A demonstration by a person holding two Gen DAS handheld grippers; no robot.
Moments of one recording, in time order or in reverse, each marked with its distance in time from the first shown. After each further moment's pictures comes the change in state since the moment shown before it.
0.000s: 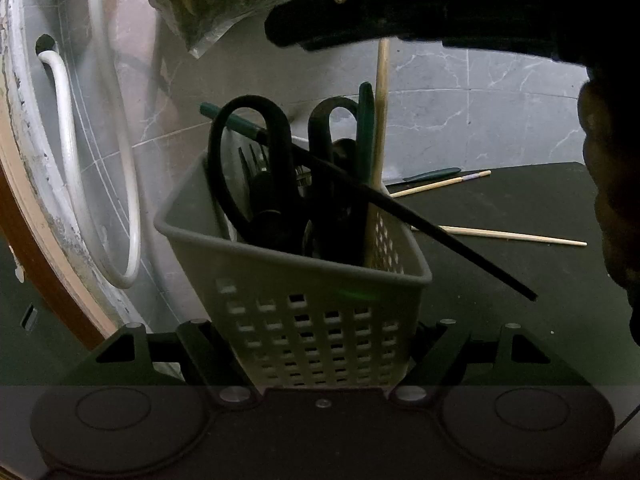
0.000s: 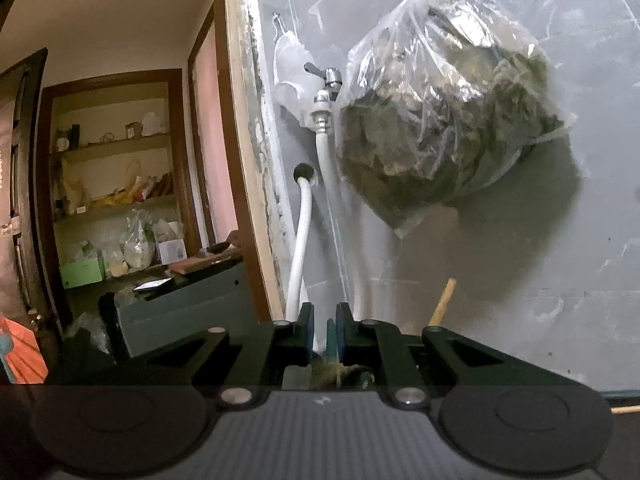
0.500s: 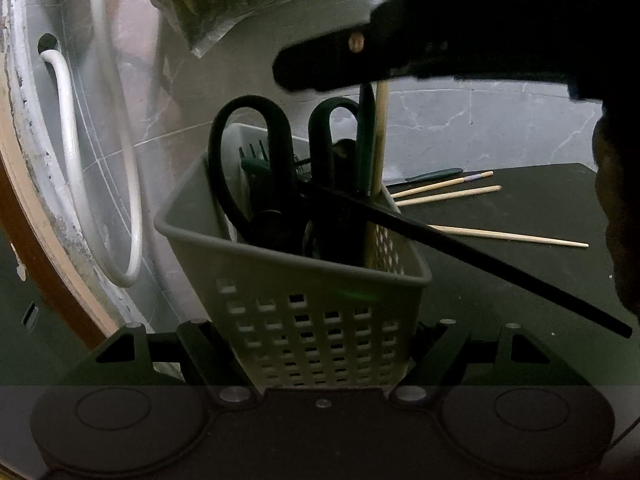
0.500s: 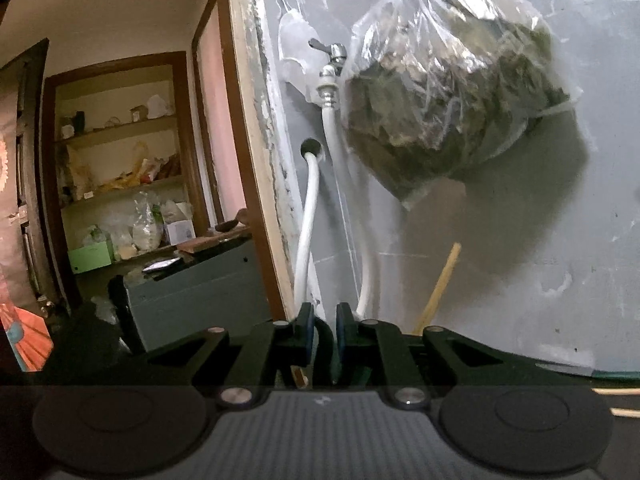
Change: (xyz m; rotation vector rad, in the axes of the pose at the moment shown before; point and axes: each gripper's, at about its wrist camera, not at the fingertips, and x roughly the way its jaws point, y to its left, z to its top) left arm -0.001 0.000 -0.001 -0.003 -0.001 0.002; right arm -0.002 0.000 -0.005 0.005 0.057 0.032
